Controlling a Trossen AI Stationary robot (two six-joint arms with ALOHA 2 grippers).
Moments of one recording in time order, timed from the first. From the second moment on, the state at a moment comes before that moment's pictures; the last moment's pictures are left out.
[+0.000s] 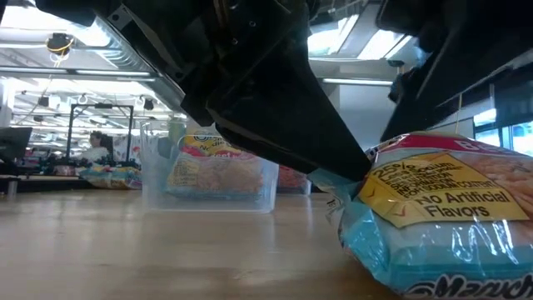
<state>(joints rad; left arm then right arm) -0.52 2.08 1.24 0.15 -0.40 -0.41 0.52 1.60 0.84 -0.04 0.16 0.60</state>
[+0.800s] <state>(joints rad) -0.52 2.08 1.24 0.15 -0.39 -0.41 0.45 1.79 0.84 0.13 -0.10 0.61</state>
